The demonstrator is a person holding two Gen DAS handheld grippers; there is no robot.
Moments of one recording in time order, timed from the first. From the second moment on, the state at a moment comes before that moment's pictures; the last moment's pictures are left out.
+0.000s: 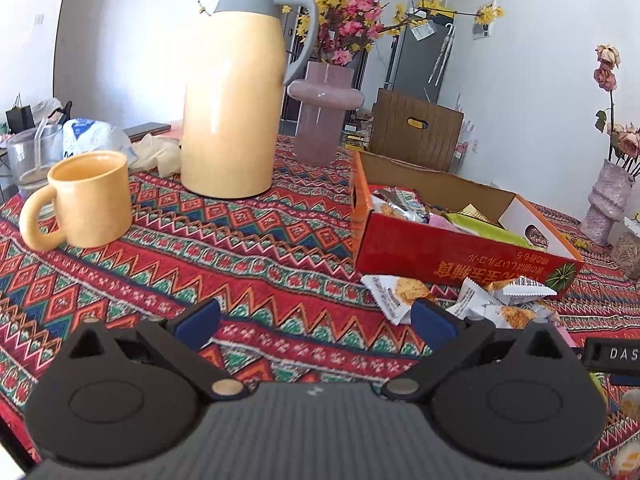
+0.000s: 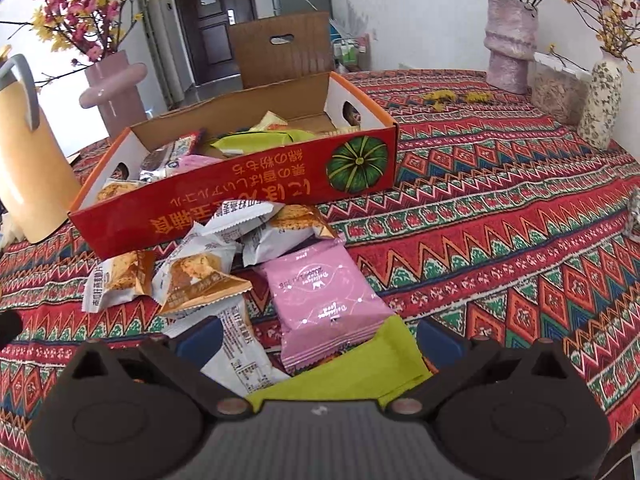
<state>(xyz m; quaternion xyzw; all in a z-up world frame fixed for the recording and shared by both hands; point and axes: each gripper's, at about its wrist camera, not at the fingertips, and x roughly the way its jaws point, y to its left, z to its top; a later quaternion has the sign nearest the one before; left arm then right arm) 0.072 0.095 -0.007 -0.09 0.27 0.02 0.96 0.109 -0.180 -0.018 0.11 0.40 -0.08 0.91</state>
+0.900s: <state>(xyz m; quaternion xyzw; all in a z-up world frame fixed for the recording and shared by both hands) 0.056 0.100 -0.011 -0.10 0.28 0.02 0.95 0.096 -0.174 -0.033 0.07 0.41 -0.02 0.91</state>
